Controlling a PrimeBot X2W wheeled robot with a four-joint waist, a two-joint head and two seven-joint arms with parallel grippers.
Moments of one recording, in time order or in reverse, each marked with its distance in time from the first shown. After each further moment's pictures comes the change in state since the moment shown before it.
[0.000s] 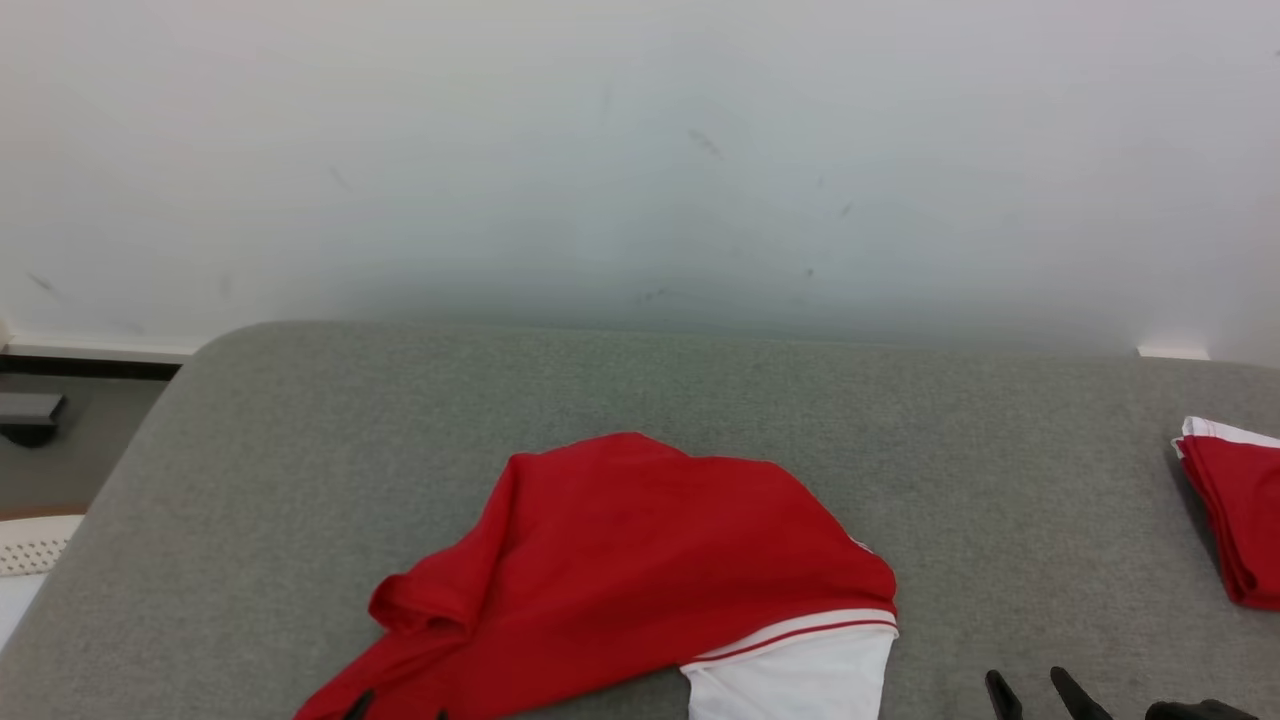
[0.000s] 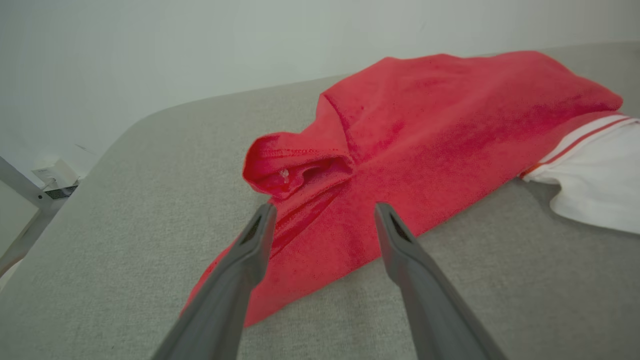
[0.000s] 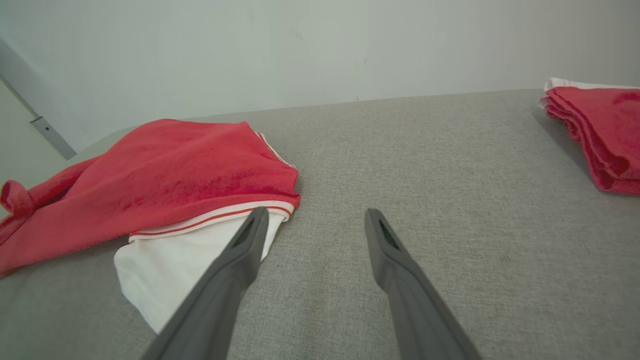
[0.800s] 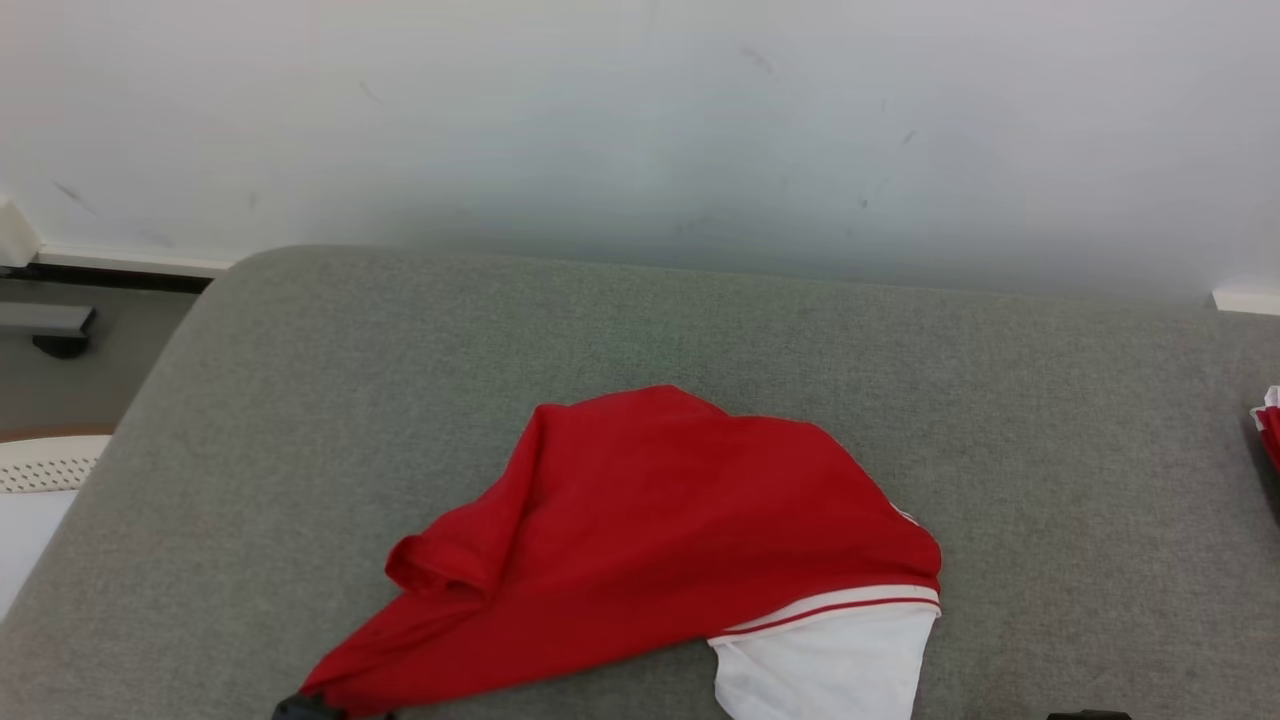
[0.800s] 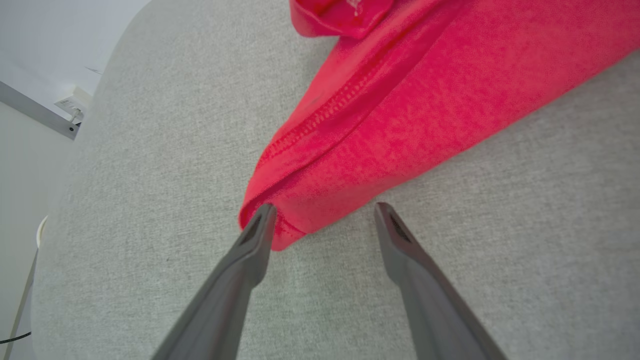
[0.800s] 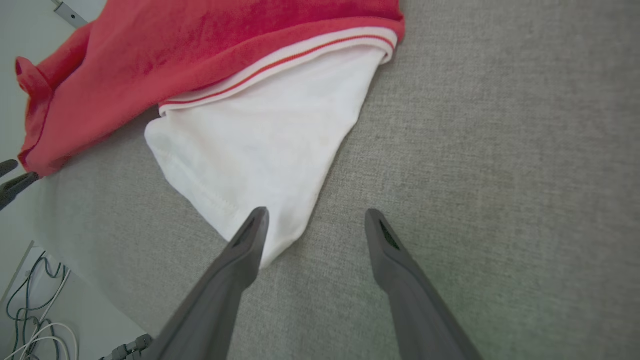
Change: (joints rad) left arm -0.082 0.108 -0.022 0.132 0.050 -0.004 0.173; right arm 0.008 0.030 0.100 -0.024 0.094 0.000 0.324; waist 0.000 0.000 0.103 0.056
